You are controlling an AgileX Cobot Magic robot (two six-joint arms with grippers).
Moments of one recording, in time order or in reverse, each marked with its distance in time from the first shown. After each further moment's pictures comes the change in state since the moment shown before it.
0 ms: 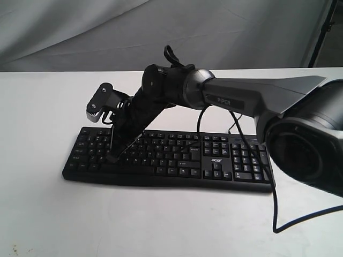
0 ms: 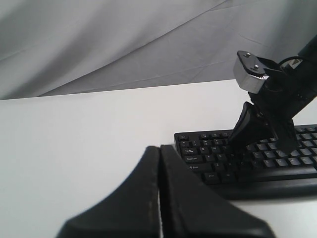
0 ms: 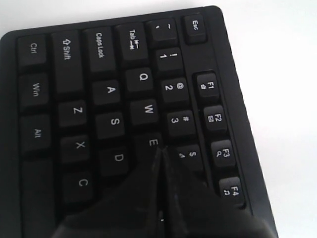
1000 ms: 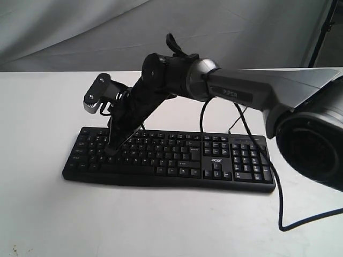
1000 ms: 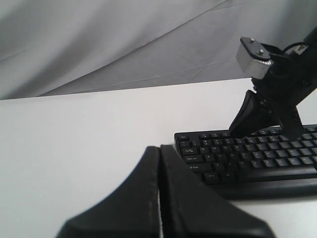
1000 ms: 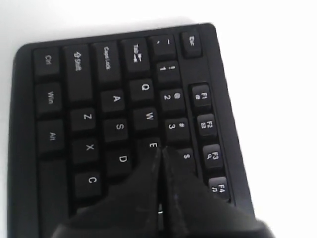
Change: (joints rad) left arm 0.000 0.000 0.000 0.000 0.000 0.000; right arm 0.000 -0.044 -0.002 -0.013 0.026 0.005
